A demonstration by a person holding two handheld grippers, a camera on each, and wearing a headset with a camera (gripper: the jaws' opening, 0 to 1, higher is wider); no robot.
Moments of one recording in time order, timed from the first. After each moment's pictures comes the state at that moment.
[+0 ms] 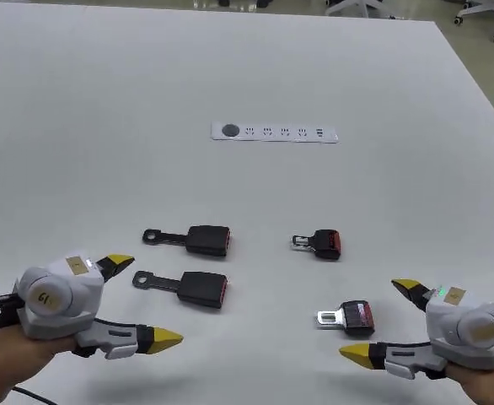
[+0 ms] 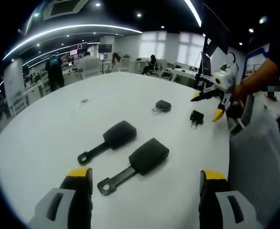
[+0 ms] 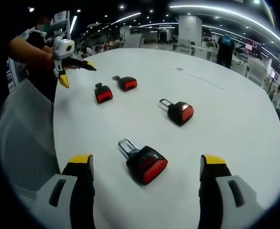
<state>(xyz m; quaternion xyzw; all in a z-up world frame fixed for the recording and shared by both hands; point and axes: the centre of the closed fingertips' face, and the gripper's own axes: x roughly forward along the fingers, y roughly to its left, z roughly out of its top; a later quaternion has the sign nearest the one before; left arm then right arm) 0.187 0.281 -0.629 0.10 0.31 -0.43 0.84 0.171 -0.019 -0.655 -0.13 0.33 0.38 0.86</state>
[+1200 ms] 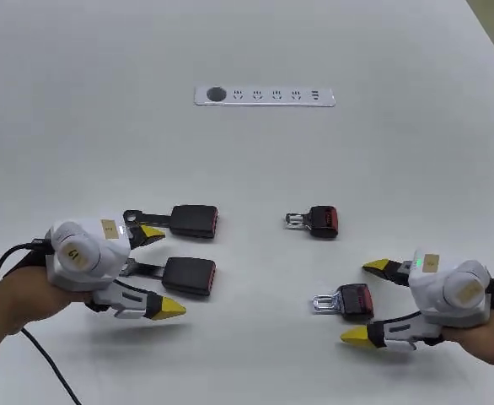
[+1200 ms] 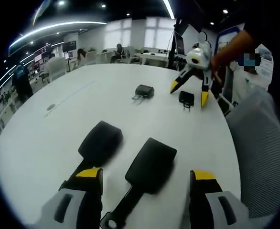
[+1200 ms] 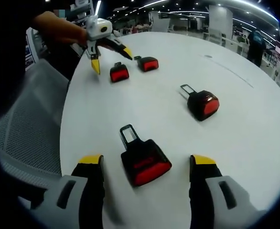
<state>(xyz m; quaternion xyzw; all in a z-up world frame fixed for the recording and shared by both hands) 0.208 0.233 -0.664 0.18 0.33 -0.54 0.75 0.171 -0.009 -0.695 -0.17 0.38 0.49 0.77</state>
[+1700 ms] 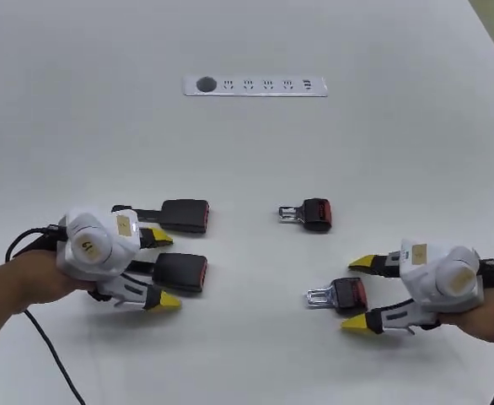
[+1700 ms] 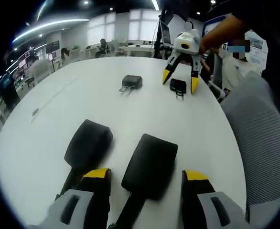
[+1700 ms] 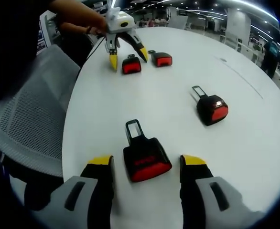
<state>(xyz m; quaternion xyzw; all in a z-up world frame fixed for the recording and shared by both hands) 0.207 0.228 -0.679 0.22 0.34 -0.59 0.70 0.163 -0.002 -0.691 -0.22 0.38 0.53 0.72</state>
